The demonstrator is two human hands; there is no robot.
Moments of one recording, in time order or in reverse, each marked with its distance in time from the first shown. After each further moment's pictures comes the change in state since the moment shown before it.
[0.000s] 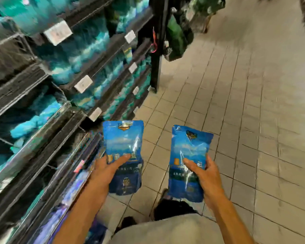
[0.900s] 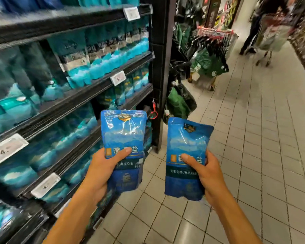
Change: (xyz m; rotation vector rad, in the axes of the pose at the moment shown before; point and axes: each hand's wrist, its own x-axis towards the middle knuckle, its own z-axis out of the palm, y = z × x) left_hand 0.256 0.273 0.193 -0.133 -0.039 0.336; right_hand 0.345 -0.275 0.031 0.050 -0.230 -0.307
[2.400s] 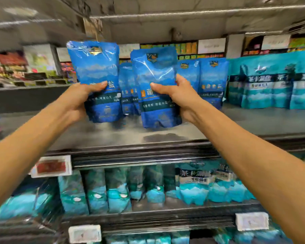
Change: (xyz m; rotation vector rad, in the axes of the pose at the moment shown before) left_hand 0.109 0.419 -0.180 0.093 0.845 0.641; right_hand 0.287 -0.286 0.524 0.153 -1.298 -0.305
